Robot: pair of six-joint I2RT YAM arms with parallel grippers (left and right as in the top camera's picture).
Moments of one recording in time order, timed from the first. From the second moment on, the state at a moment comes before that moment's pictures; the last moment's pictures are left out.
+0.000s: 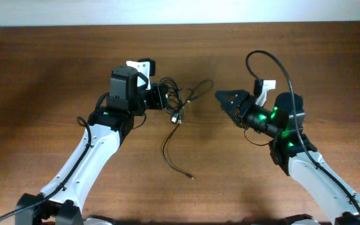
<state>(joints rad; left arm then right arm) -0.25 1.47 0.99 -0.16 0.36 -0.38 0.20 1.35 0.61 0.42 -0.70 1.15</state>
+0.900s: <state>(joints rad) -0.35 1.47 0.99 -0.29 0.10 -0.25 0.06 1.45 0.60 0.98 -0.98 1.13</state>
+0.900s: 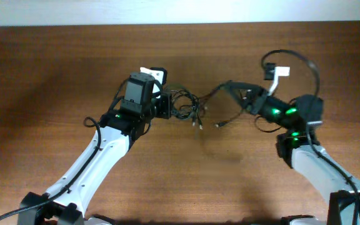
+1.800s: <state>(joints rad) -0.39 1.47 0.99 -0.29 0.09 -0.51 0.43 1.57 0.62 0.55 -0.42 1.26</state>
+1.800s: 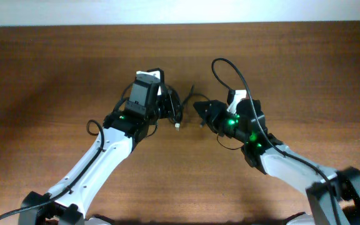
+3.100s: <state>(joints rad) -0.28 1.47 0.99 -0.35 -0.61 -0.62 0.03 1.80 0.81 0.44 -1.03 1.12</state>
